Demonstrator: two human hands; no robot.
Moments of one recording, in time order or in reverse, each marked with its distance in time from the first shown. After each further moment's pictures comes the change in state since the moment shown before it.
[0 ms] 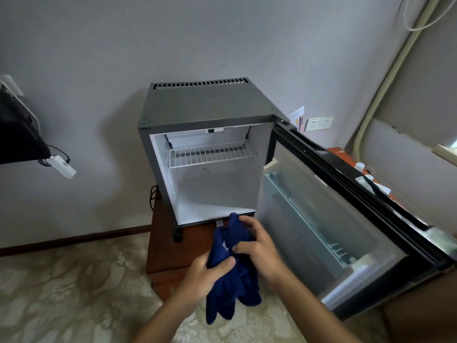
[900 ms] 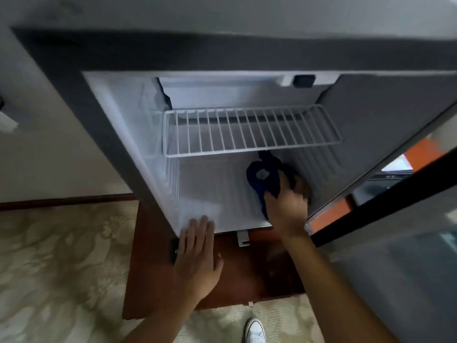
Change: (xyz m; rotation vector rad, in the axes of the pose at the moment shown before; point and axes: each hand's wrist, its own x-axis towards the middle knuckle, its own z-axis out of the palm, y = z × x) left_hand 0.273 -0.125 -0.142 1.427 0.231 0.172; right_hand 0.344 0.157 -0.033 -1.138 0.584 -0.096
